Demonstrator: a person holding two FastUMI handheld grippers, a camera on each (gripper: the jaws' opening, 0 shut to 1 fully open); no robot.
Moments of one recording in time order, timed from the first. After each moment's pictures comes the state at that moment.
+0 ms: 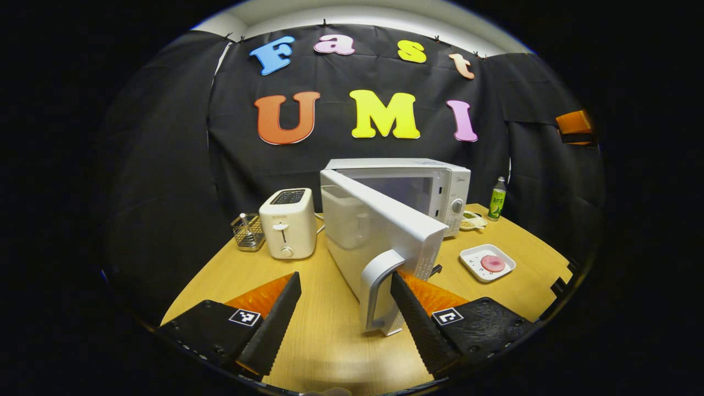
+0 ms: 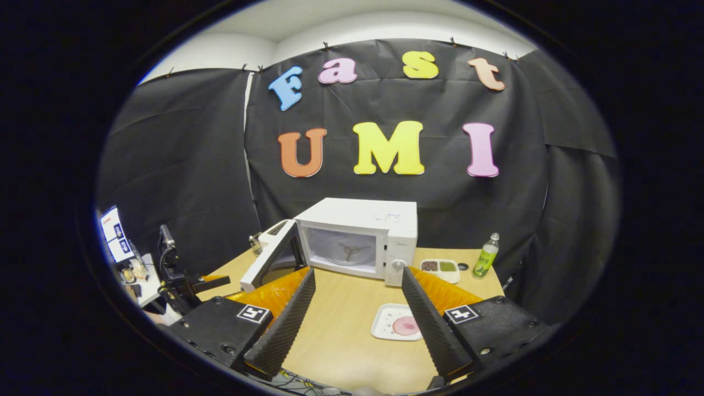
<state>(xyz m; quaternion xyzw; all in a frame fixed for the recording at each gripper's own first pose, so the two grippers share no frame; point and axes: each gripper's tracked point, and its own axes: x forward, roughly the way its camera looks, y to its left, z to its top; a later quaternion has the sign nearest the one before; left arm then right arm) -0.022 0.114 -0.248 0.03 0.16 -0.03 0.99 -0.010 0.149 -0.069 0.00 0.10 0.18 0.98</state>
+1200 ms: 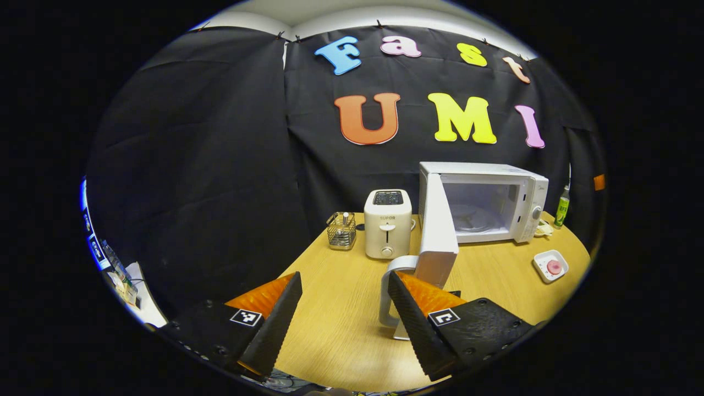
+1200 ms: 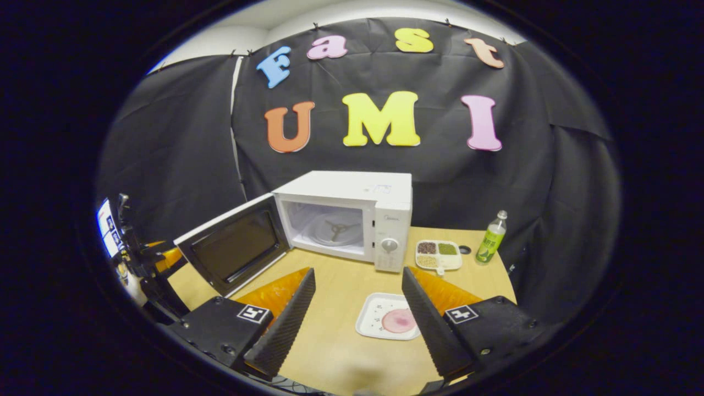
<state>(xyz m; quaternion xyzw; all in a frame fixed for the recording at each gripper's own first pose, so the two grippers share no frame) -0.046 0.249 -0.226 0.03 0.15 0.14 0.98 0.073 0.117 -0.156 -0.01 0.17 0.17 0.97</state>
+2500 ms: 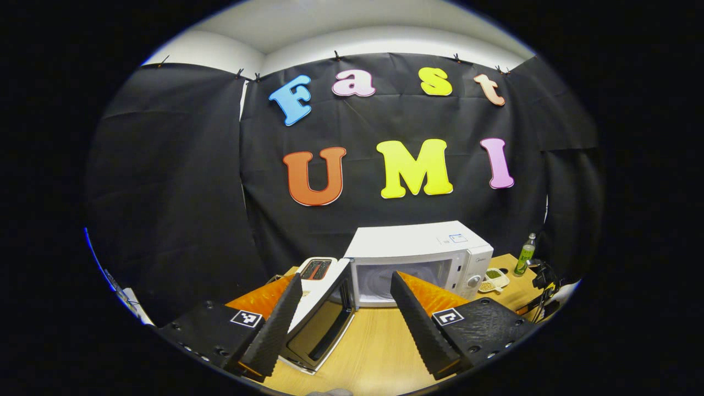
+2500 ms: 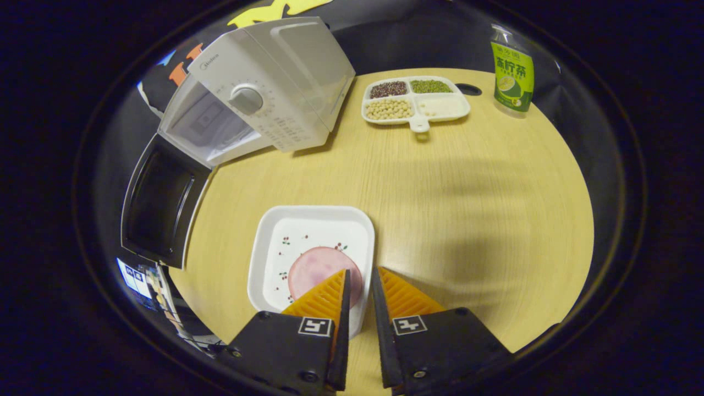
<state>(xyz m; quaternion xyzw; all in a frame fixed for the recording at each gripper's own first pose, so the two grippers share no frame) 0.028 0.055 -0.070 0.04 0.07 0.09 0.99 0.192 0.033 -0.412 0.09 0.51 0.18 0.84</state>
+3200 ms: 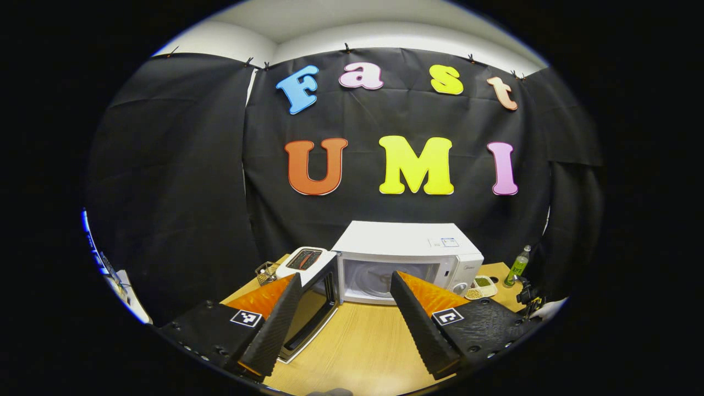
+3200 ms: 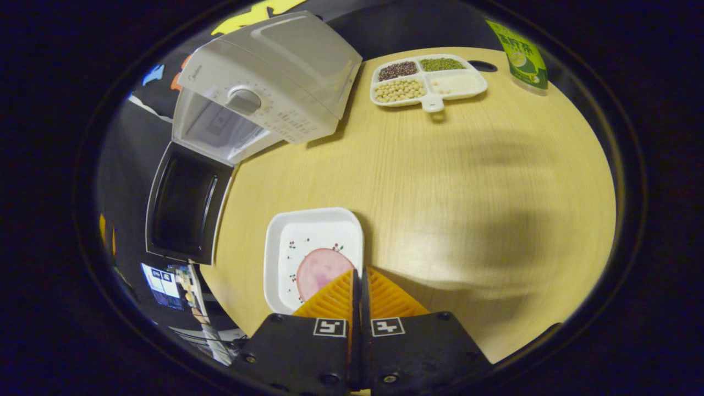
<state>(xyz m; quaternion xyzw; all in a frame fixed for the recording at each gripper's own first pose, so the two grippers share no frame) 0.034 0.030 -0.067 0.01 0.09 0.10 0.99 0.192 0.048 -0.414 0.17 0.53 0.25 0.80</state>
